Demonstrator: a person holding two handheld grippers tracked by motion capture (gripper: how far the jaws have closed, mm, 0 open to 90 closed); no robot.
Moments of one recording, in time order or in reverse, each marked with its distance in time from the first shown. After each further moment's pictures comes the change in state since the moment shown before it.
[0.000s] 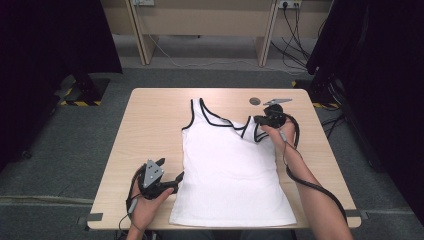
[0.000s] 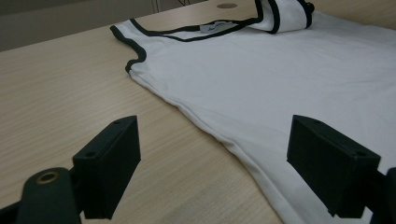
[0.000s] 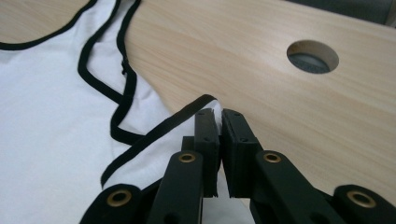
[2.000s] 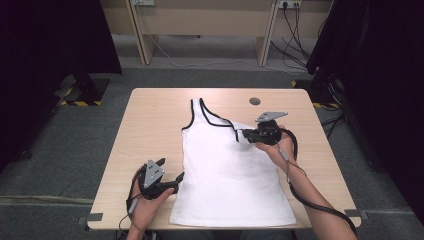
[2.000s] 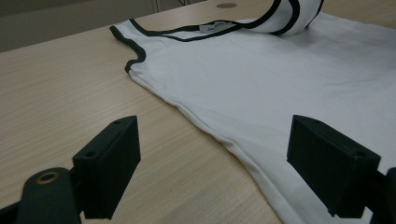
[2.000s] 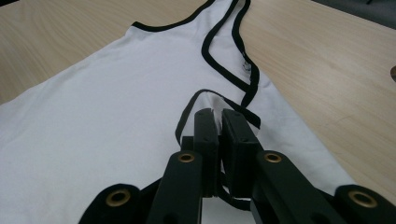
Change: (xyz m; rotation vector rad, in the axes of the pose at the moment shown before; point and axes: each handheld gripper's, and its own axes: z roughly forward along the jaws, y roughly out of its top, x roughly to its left) left arm -0.001 0.000 0.000 0.000 0.002 0.005; right arm 0.065 -0.026 -0.040 -0.035 0.184 -0.151
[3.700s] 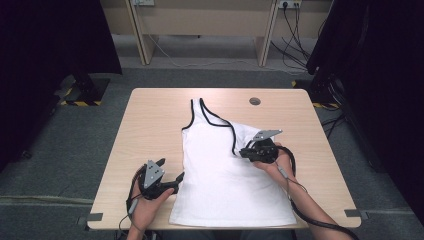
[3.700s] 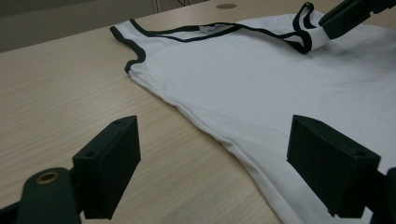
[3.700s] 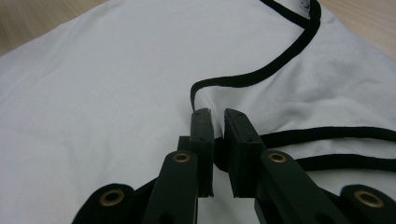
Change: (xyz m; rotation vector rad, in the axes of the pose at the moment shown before) left arm 0.000 0.000 -0.001 -0.007 -0.001 -0.006; right arm 0.027 -0.039 0.008 0.082 0.072 -0.025
